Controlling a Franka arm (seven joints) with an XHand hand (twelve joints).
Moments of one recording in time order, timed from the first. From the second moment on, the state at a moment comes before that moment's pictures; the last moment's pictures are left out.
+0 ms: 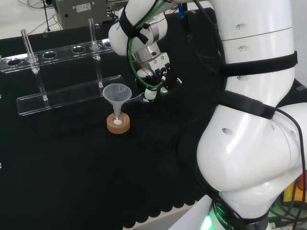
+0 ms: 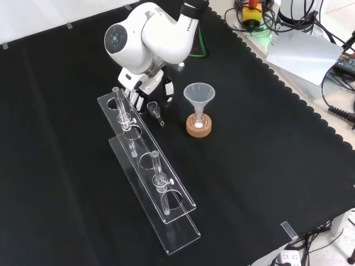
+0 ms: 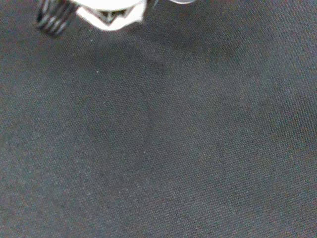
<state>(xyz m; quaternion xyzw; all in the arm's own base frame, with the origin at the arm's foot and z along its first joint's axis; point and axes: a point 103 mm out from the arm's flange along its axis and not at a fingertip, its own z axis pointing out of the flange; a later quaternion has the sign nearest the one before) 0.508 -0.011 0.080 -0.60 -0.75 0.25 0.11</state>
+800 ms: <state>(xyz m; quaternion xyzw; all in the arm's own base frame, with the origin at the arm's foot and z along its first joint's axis) 0.493 -0.022 0.131 -0.61 -0.75 0.22 0.10</state>
